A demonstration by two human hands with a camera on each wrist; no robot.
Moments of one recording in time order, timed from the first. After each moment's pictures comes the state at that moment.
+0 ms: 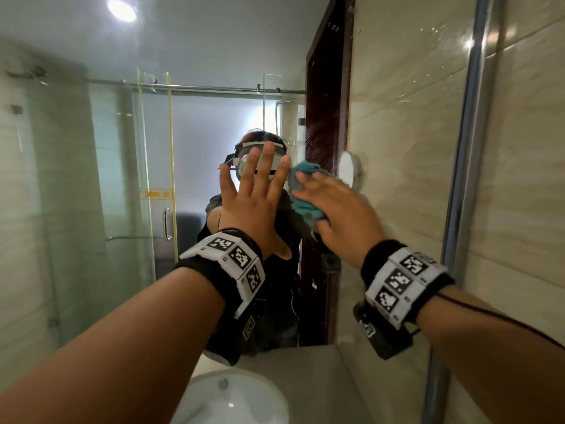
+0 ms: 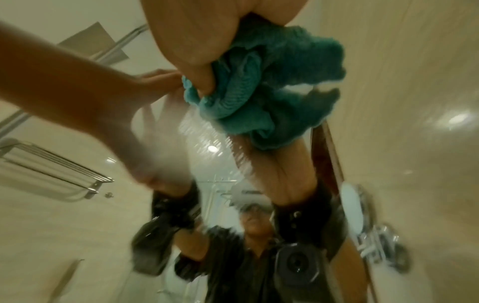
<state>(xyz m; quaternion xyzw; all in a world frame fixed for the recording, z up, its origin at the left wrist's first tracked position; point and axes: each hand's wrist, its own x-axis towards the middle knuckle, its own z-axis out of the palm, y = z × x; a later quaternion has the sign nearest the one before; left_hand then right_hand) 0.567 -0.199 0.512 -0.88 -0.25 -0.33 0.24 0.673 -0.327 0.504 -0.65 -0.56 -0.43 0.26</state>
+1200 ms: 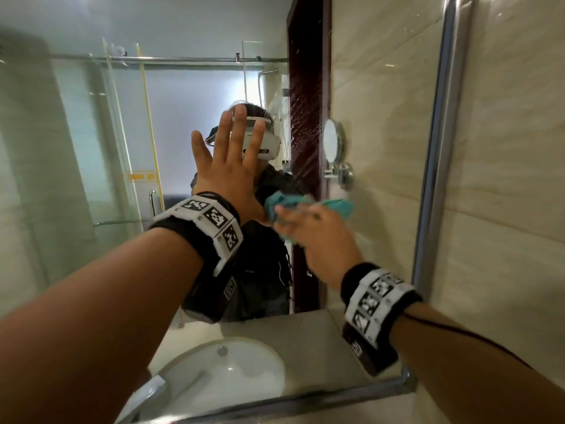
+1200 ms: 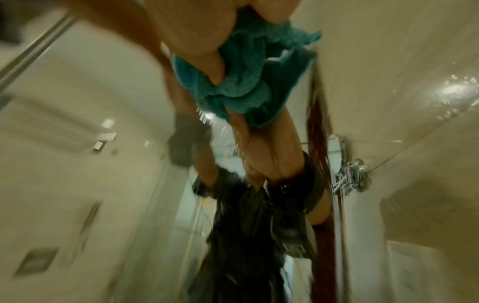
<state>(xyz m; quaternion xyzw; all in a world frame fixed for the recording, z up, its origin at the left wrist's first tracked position) 0.570 -0.198 0.512 -0.87 -0.24 -0.35 0.24 0.686 -0.326 0.414 -0.67 -0.59 -0.36 0.29</state>
